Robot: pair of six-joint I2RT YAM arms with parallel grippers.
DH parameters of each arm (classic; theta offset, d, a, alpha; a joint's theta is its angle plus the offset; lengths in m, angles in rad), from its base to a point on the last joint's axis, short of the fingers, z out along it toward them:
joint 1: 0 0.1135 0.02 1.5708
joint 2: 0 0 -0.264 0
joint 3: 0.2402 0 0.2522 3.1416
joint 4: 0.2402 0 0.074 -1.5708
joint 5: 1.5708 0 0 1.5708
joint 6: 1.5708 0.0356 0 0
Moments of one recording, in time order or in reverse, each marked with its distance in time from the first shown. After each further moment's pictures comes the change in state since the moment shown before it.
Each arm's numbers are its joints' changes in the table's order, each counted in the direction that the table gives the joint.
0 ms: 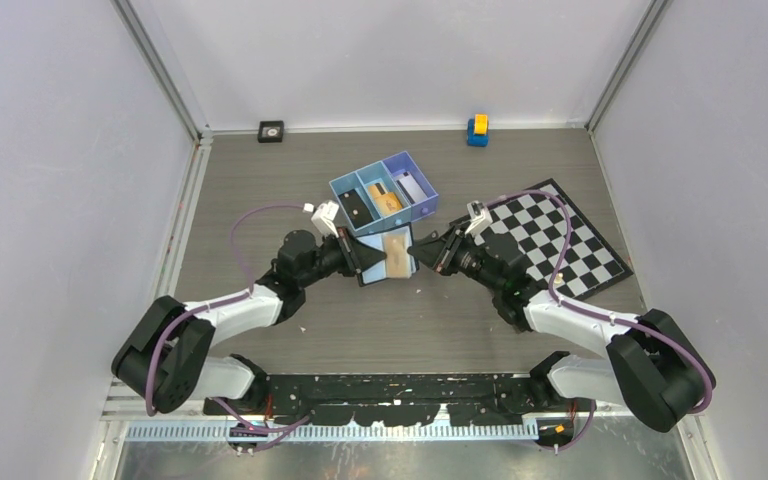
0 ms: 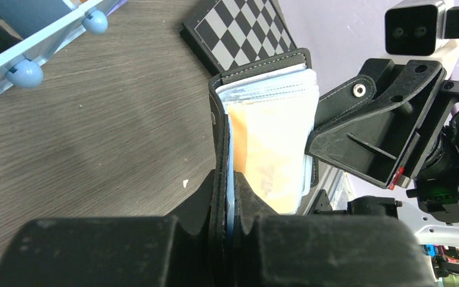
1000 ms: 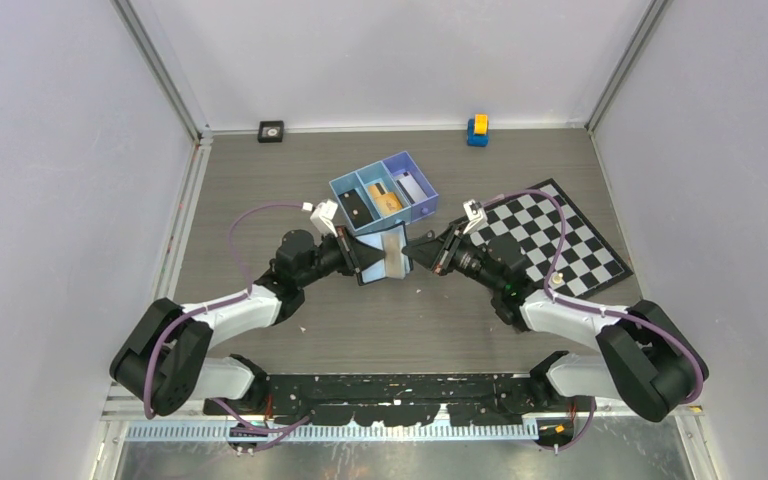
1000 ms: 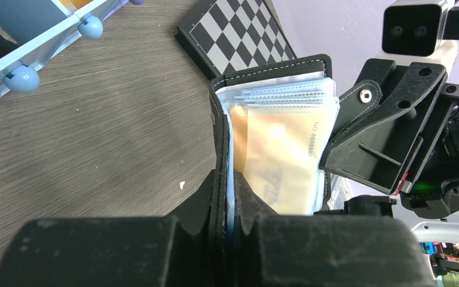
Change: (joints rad) left arm 0.005 0.022 0.000 -0.002 0.008 0.003; right arm -0.005 -0.055 -0.021 -0.200 -0.107 0.030
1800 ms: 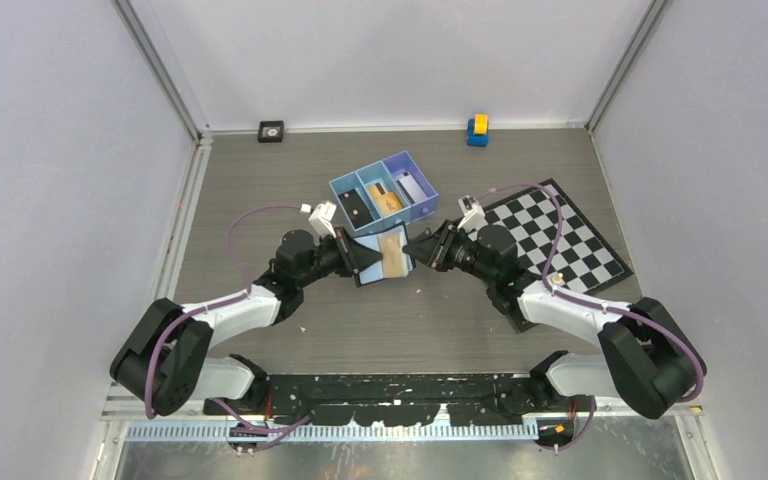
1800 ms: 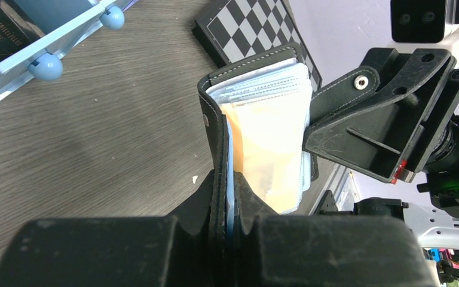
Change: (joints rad) left arm 0.008 0.000 -0.004 0.031 -0.008 0.009; right arm 0.000 -0.006 0.084 0.236 0.063 -0.056
